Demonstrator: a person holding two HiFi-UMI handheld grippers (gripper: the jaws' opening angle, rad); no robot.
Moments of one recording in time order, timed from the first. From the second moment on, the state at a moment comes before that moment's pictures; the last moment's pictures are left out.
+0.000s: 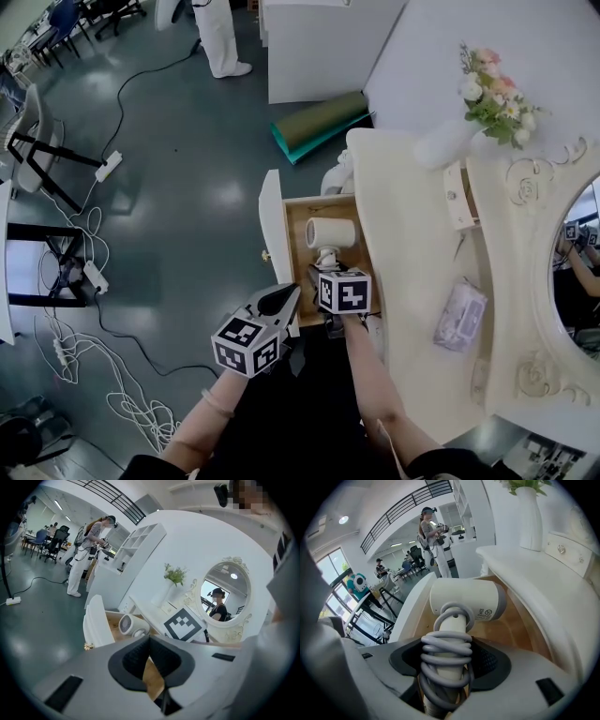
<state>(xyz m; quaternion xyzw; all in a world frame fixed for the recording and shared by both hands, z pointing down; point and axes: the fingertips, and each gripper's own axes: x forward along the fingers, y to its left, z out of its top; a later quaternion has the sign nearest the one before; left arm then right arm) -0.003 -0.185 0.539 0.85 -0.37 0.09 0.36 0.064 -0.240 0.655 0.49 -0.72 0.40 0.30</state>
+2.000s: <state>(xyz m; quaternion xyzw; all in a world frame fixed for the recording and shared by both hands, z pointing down) -0.010 -0.174 0.562 0.83 -0.37 0.11 0.40 0.109 -0.271 0.724 0.66 -0.55 0.44 0.26</state>
